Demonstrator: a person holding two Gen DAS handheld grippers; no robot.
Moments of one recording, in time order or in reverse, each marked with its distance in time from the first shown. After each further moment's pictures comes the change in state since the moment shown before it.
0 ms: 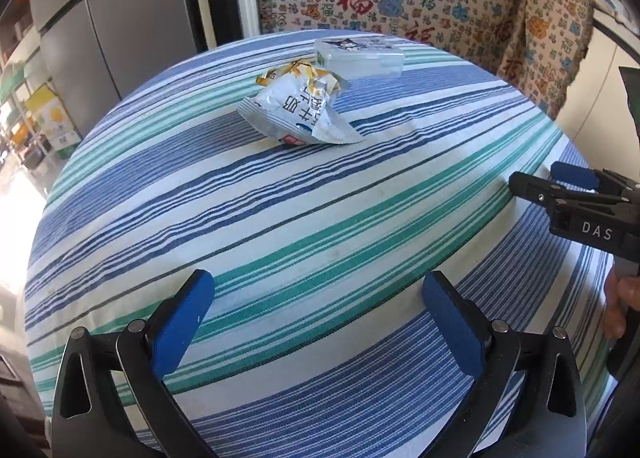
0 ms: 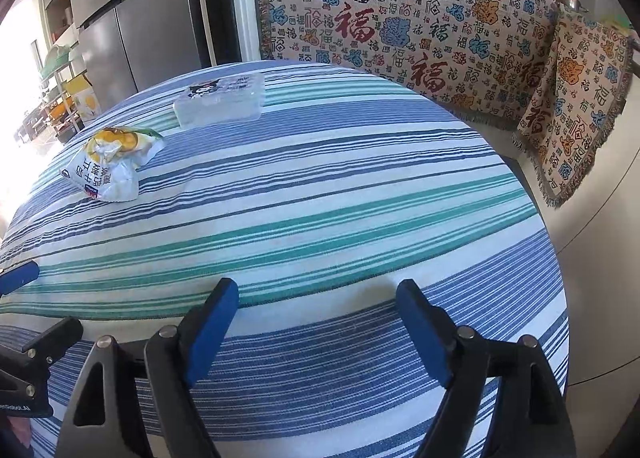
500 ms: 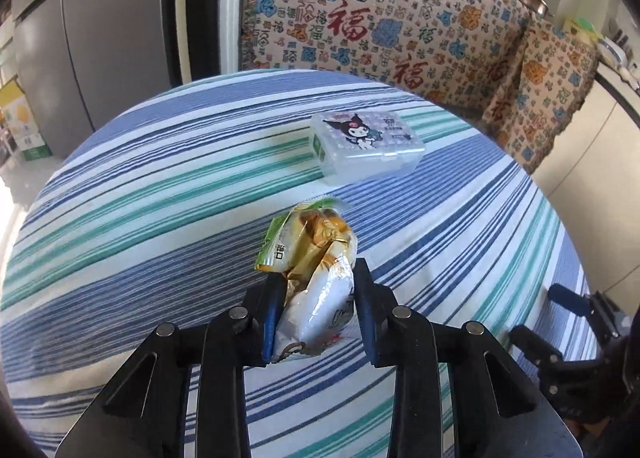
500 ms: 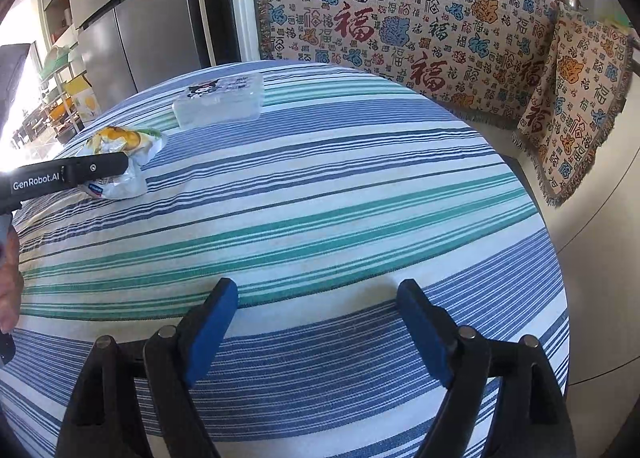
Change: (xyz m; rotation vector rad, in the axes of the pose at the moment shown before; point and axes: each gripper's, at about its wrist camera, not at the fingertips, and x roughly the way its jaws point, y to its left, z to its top) left arm 0.039 0.021 0.094 -0.069 -0.039 -0.145; right arm 0.001 0.000 0.001 0.002 0.001 0.001
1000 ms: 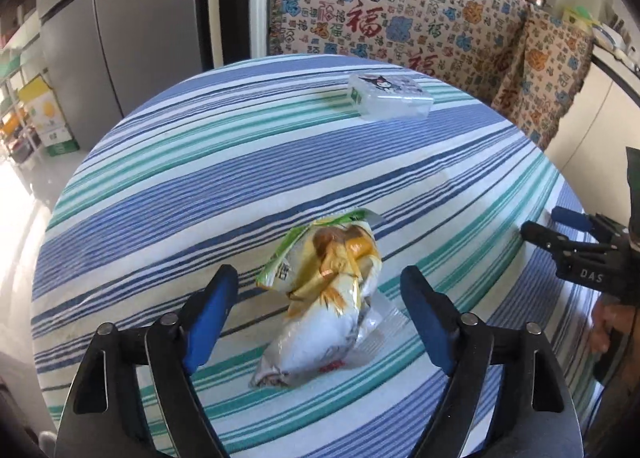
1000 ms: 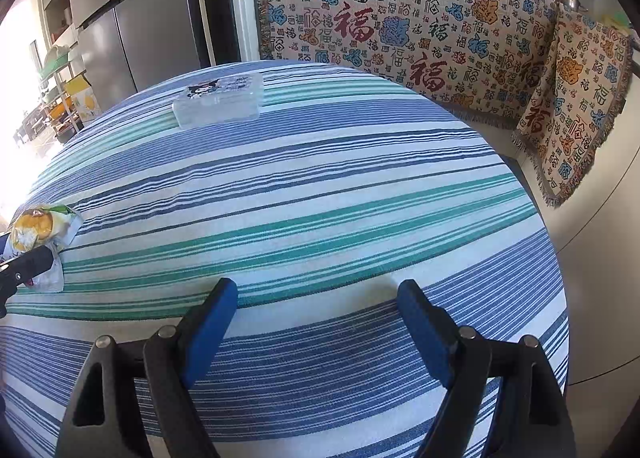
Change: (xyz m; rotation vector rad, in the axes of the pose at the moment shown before) left arm -0.047 0.022 -0.070 0.018 -0.018 0.077; right arm 0.000 0.000 -0.001 0.000 -0.001 -0.002
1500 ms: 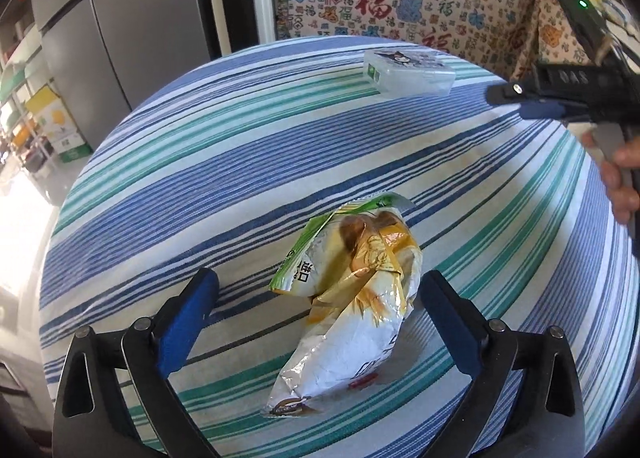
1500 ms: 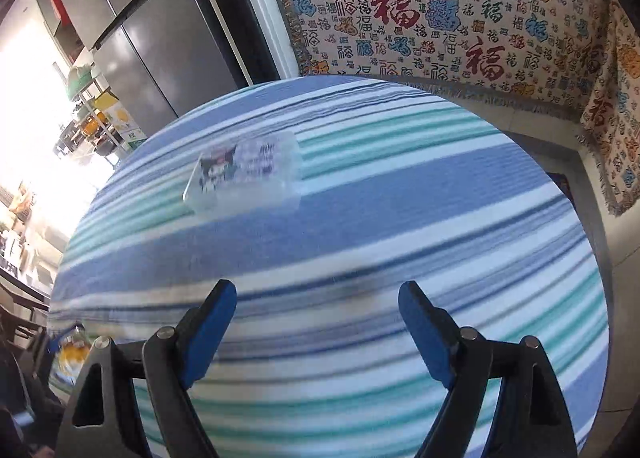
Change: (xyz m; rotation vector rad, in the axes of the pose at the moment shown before) left arm 0.018 -0.003 -0.004 0.044 0.050 0.088; right arm 0.068 0.008 0.128 0.078 0.112 0.254
